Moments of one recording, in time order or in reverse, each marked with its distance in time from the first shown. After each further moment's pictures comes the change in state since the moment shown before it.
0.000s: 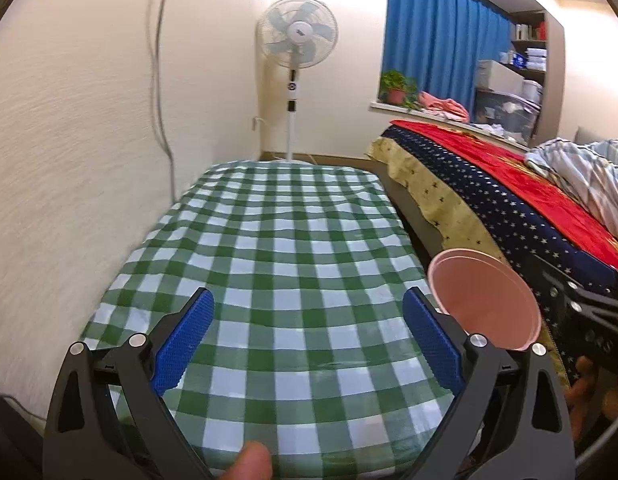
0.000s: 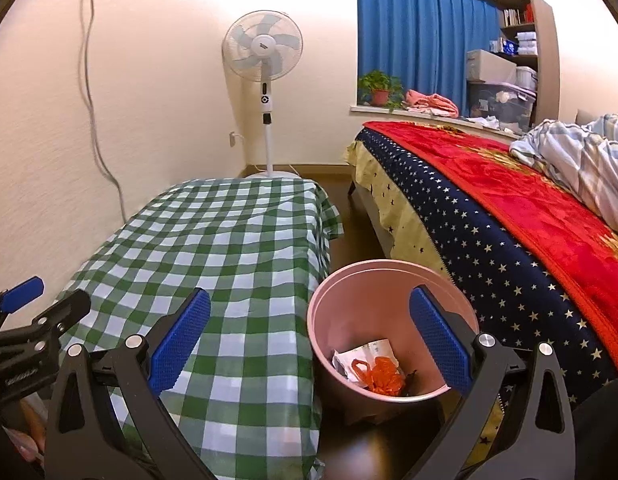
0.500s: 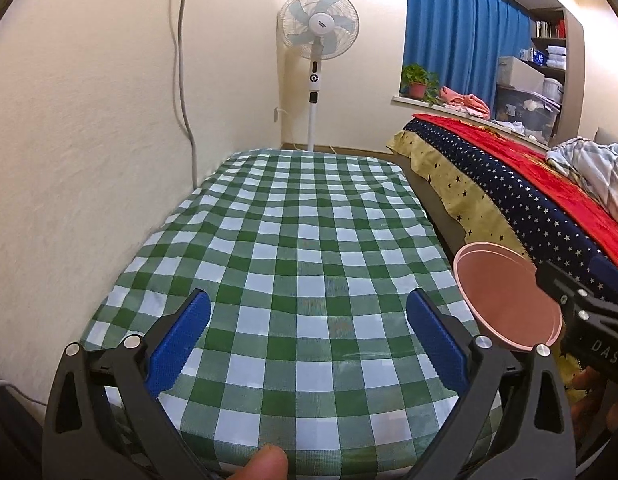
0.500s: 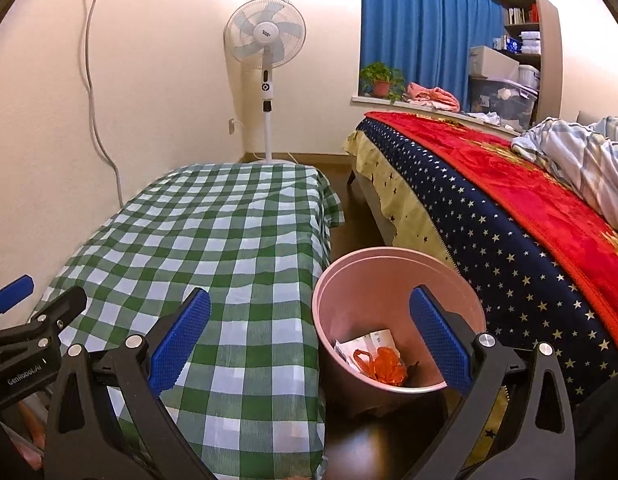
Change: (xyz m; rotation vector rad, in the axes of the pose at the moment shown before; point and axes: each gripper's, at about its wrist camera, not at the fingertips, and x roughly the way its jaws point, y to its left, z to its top) left arm 0.009 0.006 -0.012 -0.027 0.024 0.061; right arm 0.014 0.010 -0.008 -0.011 0.044 -0.014
